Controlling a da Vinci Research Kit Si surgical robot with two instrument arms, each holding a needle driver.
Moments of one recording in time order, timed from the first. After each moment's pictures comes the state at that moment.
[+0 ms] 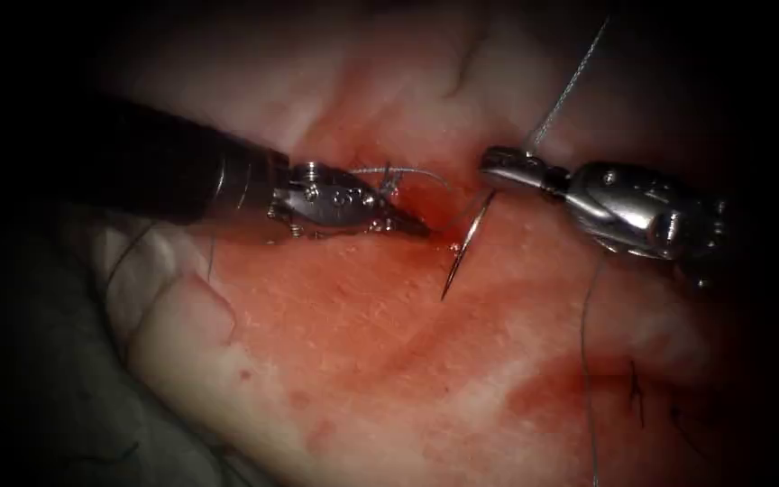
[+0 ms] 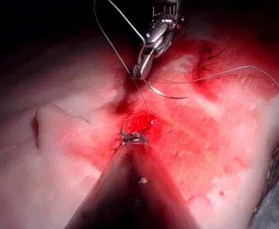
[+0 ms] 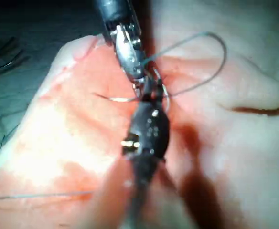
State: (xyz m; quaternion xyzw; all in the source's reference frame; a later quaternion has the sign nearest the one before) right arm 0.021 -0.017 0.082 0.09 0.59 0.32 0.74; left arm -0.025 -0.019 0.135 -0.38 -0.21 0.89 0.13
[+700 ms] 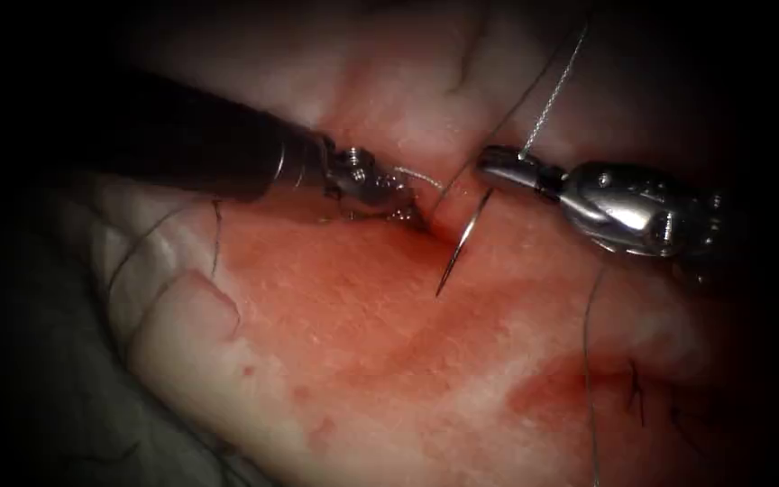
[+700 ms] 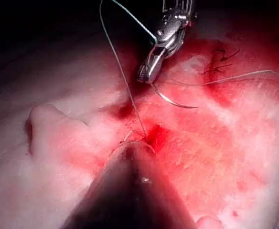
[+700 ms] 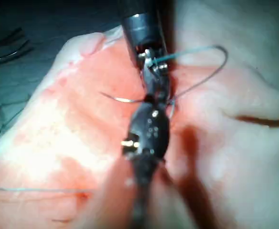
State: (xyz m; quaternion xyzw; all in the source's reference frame) right arm 0.022 -0.017 0.083 0.07 0.58 0.30 0.75; left arm -0.028 -0.019 0.141 -0.28 -0.29 0.91 0.11
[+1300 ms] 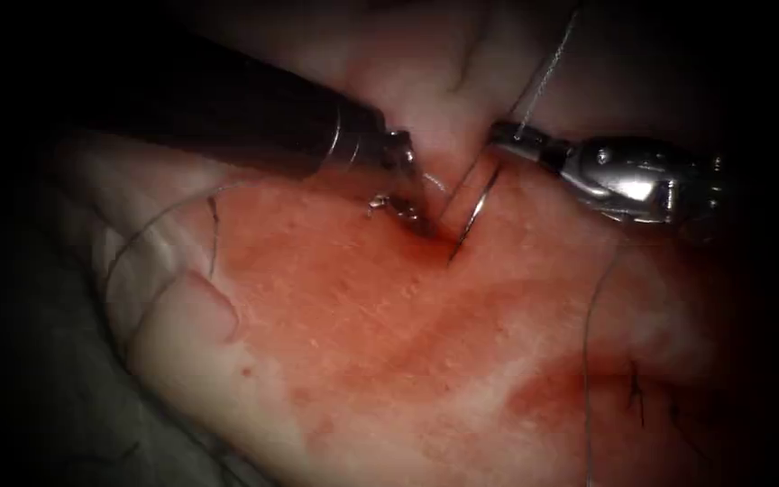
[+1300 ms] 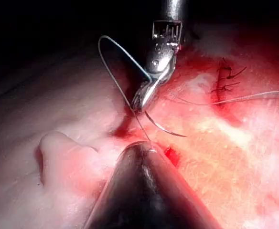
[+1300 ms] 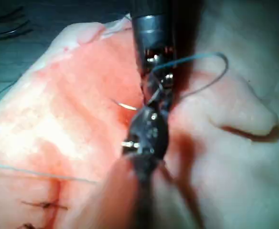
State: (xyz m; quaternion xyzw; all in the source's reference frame) right arm 0.021 -0.015 0.086 0.00 0.54 0.26 0.80; left arm -0.028 -0.019 0.139 -0.13 -0.43 0.88 0.15
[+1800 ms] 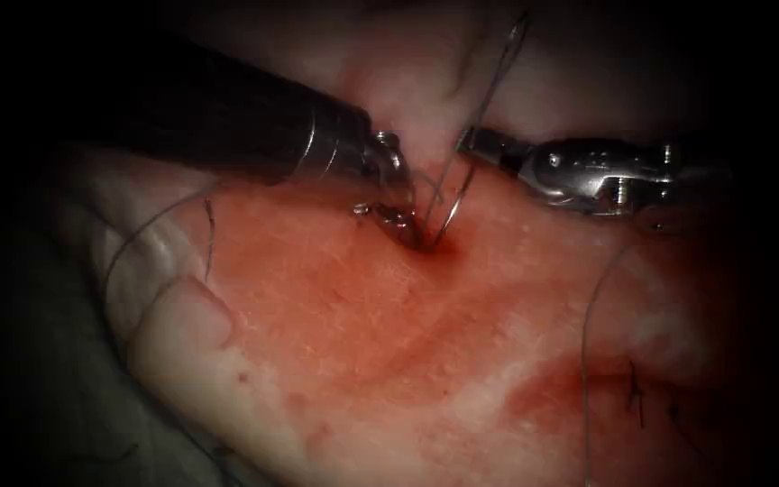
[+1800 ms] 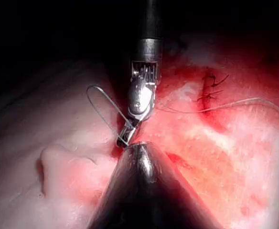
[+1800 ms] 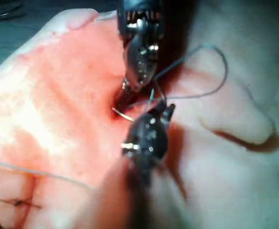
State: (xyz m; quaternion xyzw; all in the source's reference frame) right arm 0.024 -0.016 0.091 -0.04 0.50 0.23 0.83; left arm -0.029 -0.019 0.133 -0.14 -0.43 0.88 0.14
